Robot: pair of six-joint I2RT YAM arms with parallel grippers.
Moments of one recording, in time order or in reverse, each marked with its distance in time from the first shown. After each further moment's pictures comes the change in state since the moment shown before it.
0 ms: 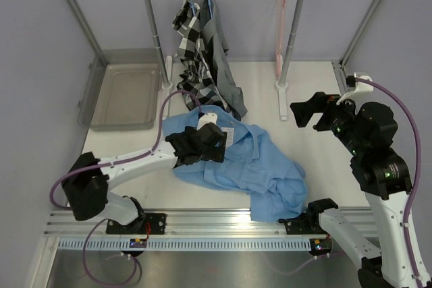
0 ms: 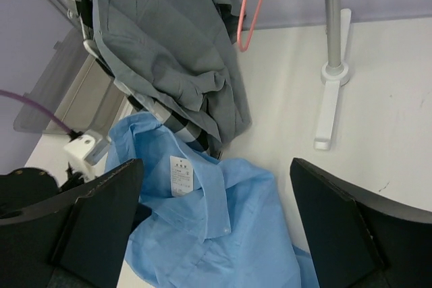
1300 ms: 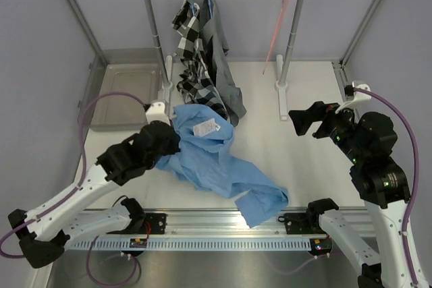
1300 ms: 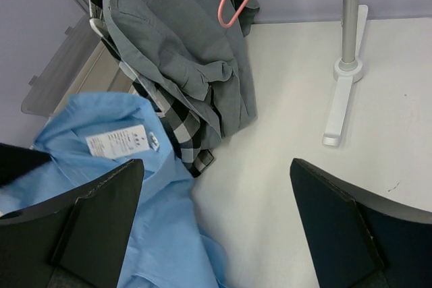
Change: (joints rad) left arm 0.083 -0.511 -0.049 -0.169 -0.092 -0.043; right arm 0.000 -0.084 -0.101 0.031 -0.052 -0.018
